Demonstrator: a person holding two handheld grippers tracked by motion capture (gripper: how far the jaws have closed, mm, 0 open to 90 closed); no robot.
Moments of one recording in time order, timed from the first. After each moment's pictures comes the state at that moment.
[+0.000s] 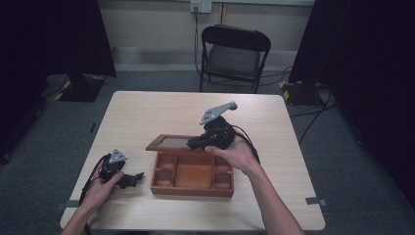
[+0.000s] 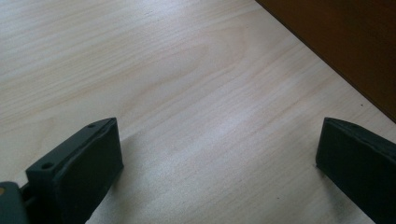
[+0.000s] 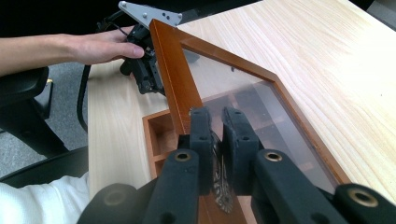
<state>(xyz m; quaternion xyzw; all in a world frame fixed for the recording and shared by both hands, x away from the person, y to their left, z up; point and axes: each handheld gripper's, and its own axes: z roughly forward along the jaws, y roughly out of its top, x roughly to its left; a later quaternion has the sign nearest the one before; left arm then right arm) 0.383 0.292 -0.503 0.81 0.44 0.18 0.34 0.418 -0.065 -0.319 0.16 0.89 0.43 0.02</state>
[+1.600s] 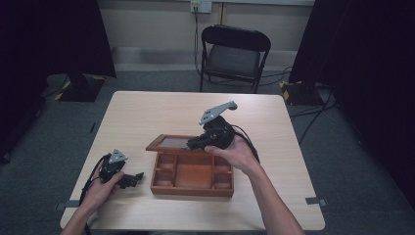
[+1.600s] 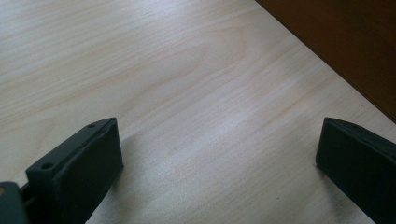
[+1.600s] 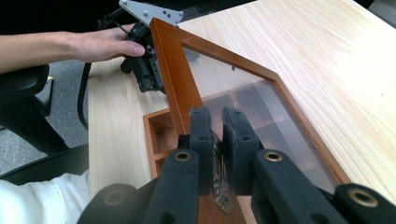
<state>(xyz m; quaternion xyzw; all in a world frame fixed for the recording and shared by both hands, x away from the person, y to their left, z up) 0.383 0.292 -0.503 0.81 0.44 0.18 0.34 0.418 -0.064 -0.318 0.16 0.89 0.42 0.02</state>
